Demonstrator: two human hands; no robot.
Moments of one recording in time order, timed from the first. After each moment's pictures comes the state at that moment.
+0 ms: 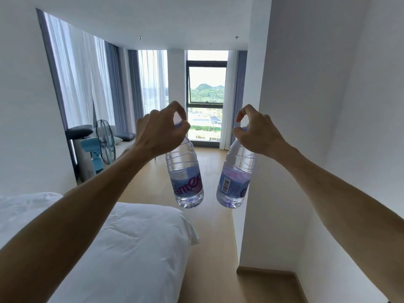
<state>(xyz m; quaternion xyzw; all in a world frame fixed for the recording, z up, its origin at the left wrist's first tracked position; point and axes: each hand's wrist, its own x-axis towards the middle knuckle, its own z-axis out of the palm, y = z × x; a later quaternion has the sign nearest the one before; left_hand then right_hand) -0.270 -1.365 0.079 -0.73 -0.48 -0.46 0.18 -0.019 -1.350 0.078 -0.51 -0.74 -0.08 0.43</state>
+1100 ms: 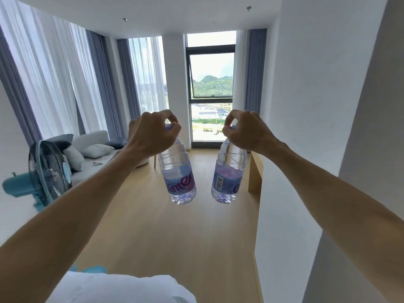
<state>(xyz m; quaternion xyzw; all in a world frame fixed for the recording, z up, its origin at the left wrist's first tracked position) -0.253 -0.690 0.083 -0.73 -0.50 -0.43 0.19 -0.007 -0.666 0.078 -0.45 -0.78 -0.06 0.44</state>
